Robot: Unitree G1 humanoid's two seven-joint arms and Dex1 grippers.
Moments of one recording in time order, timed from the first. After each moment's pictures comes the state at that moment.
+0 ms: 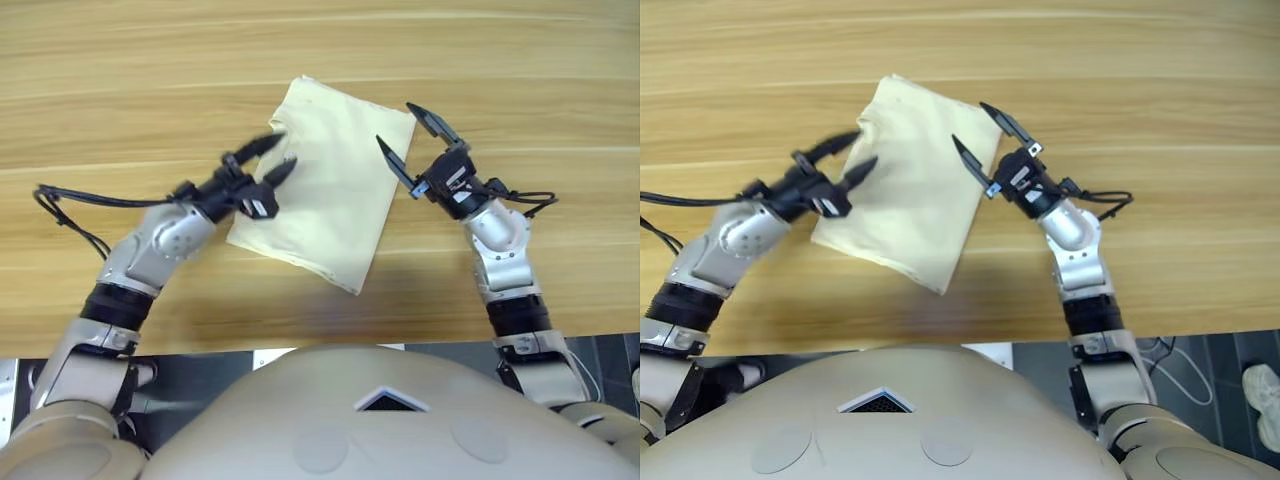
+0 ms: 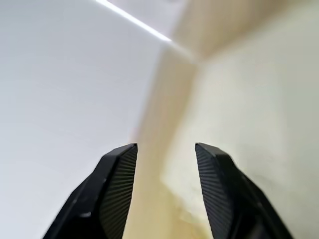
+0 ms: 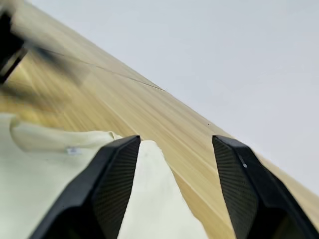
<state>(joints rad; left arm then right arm) -0.11 0.65 -0.19 -0.06 0.30 -0.47 -0.16 0.00 -0.36 0.18 0.10 -0.10 -0.57 0.47</state>
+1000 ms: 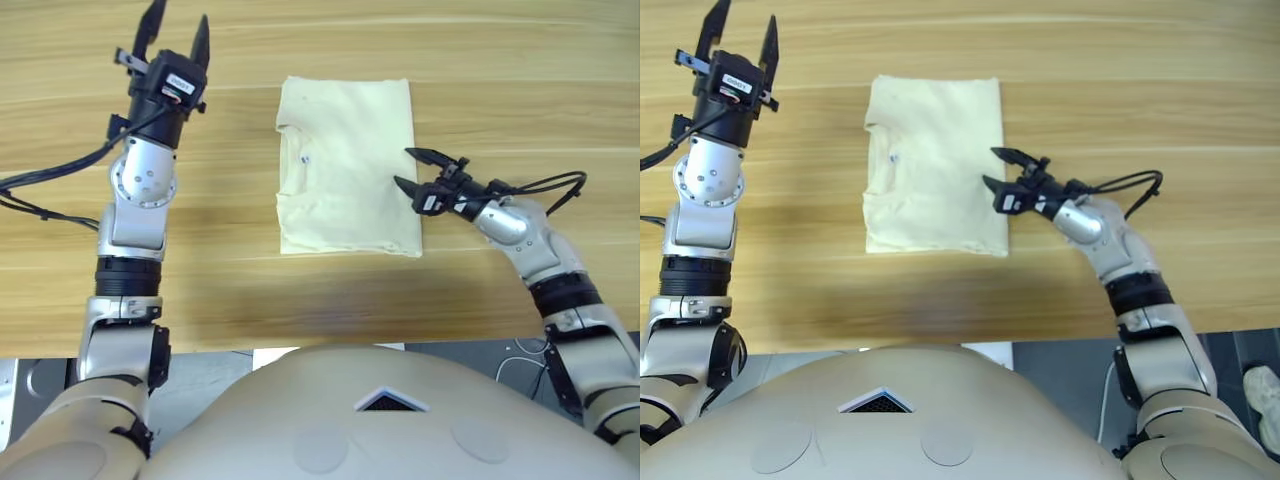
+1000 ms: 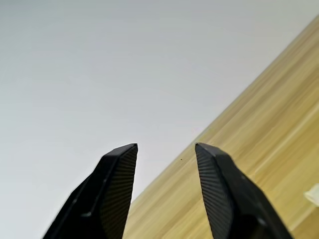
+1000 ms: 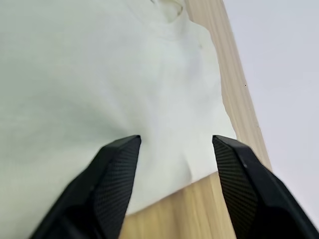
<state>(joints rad) -0.23 0.47 -0.04 0.21 0.32 -0.41 -0.04 -0.18 -0.54 0.32 0.44 -0.49 -0.64 0.31</state>
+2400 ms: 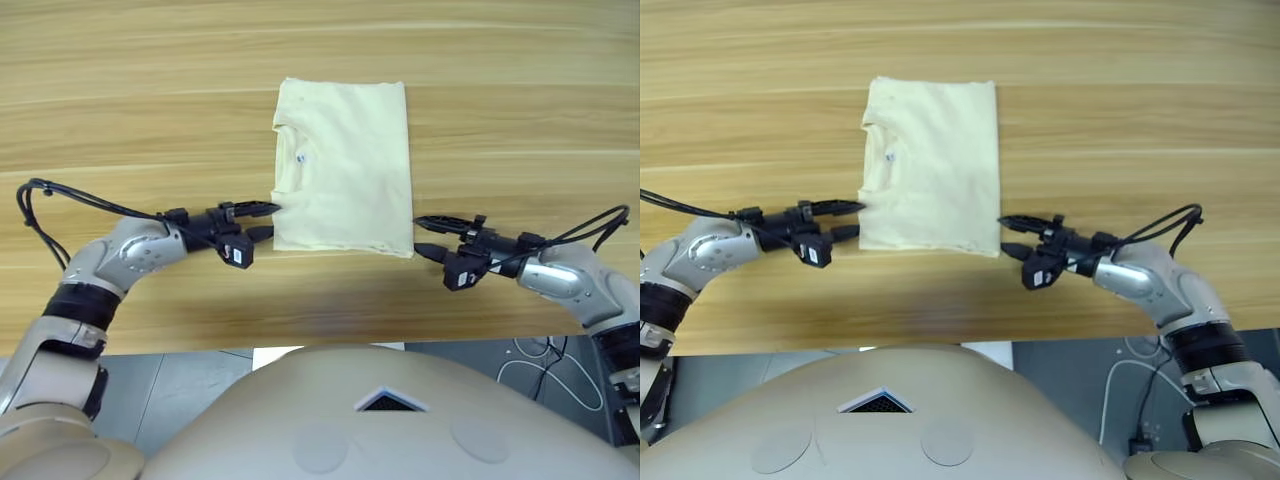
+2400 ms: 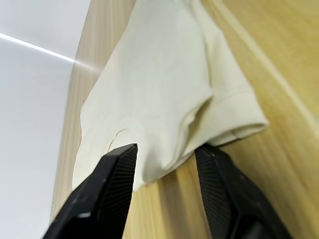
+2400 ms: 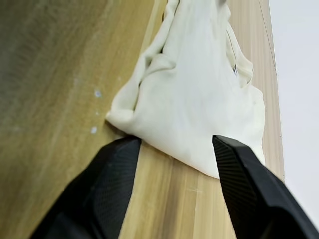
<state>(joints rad) -0.09 0.84 -0.40 0.38 0.45 -0.95 -0.46 0.12 -0.88 0.30 0.12 -0.49 -0.83 0.43</state>
